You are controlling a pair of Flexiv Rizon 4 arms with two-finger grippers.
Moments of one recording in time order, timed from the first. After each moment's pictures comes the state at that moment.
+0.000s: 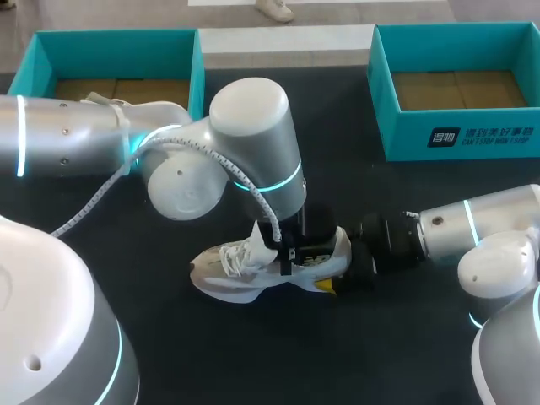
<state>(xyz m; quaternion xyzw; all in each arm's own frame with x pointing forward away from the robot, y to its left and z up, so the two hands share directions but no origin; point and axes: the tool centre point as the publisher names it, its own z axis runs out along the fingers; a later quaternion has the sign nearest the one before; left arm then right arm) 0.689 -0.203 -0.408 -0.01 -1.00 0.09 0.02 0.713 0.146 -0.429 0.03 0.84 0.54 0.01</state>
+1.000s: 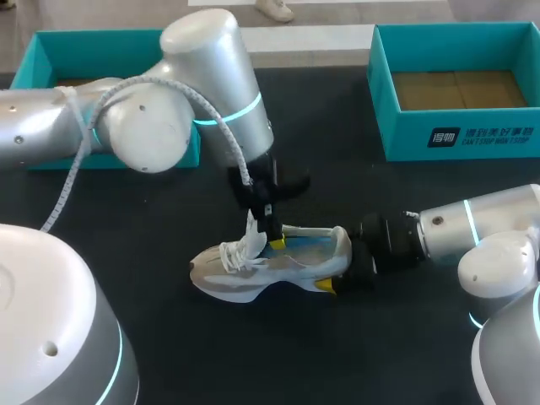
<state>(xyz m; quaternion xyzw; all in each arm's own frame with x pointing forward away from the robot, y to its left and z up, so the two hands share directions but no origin) 0.695 -0.177 -0.335 0.02 -0.98 0.15 0.12 0.713 0.145 -0.429 0.03 0.84 0.54 0.01</state>
